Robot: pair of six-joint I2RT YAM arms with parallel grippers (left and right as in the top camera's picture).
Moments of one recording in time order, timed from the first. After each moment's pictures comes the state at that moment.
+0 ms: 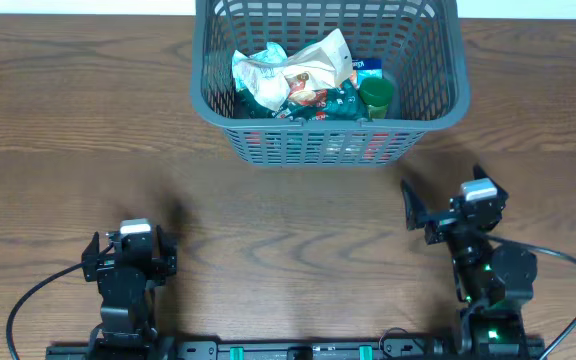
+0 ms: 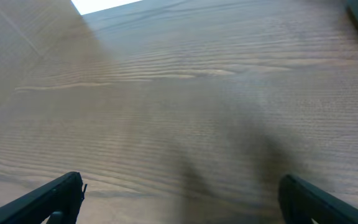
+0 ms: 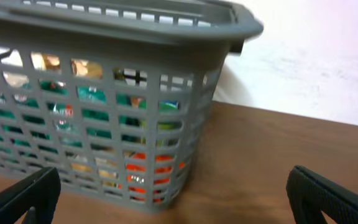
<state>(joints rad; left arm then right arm) -0.12 0.06 0.15 -0.55 -0.38 0.13 -0.01 0.42 0.23 0.08 -0.19 -0.08</state>
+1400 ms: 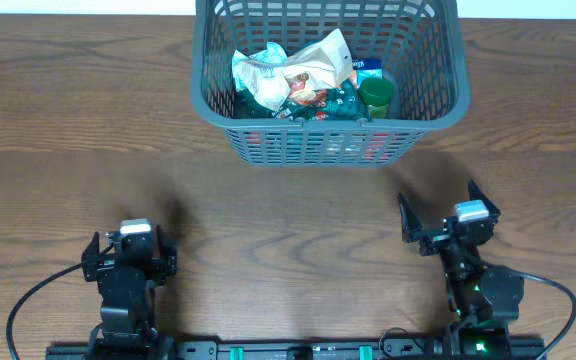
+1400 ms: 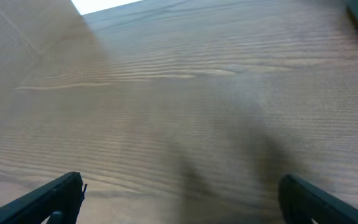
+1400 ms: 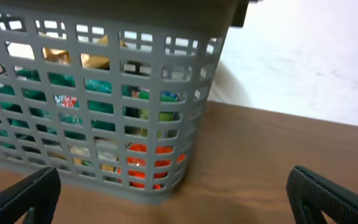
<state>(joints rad) -0.12 0.06 0.15 -0.55 -0.38 0.13 -0.01 0.24 0.05 0.15 -0.18 -0.08</state>
